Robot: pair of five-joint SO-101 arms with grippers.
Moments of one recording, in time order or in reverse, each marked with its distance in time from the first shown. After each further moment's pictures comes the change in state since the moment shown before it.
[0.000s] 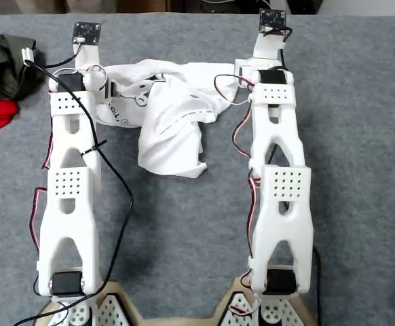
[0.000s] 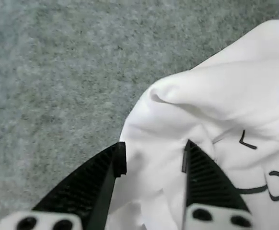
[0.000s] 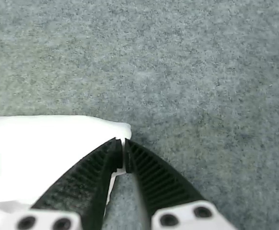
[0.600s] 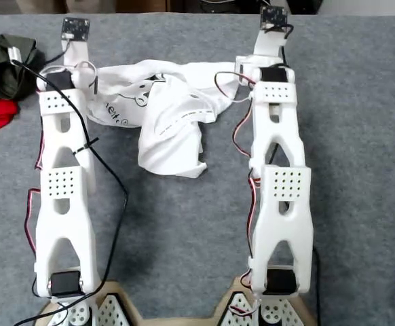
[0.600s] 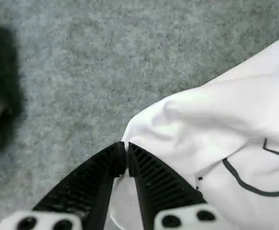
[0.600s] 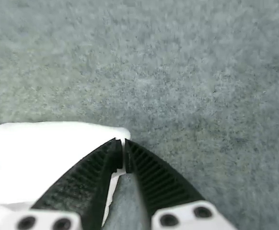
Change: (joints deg) left arm -2.6 -4.2 0.3 0.4 -2.6; right arm 0.0 0.0 -4.9 4.4 0.0
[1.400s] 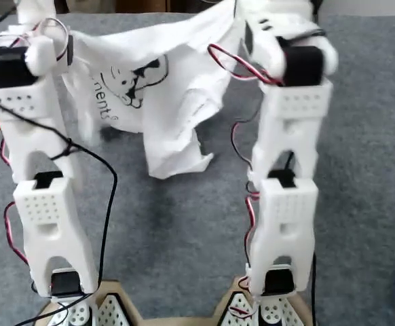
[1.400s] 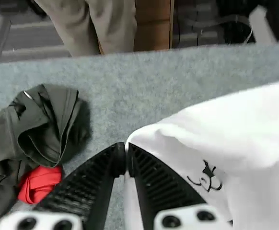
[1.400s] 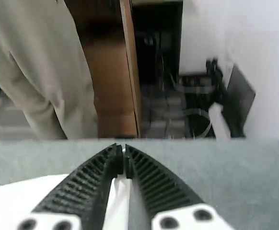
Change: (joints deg) left arm 1.0 -40.4 -0.3 23.6 3.5; right arm -5.5 -27.2 -32.9 30.9 -1.5
